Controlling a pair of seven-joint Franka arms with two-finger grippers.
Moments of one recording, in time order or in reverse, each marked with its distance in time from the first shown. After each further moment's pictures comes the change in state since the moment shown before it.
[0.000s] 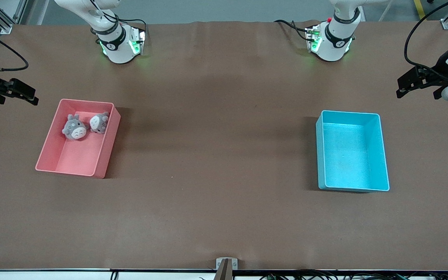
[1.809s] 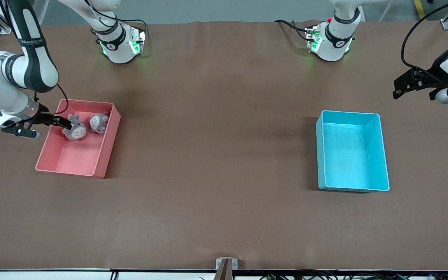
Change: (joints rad) left arm -0.001 0.008 -0.005 -0.010 0.000 -0.004 -0.003; right arm -0.210 0.125 -0.020 -0.717 -0.028 0.826 -0.037
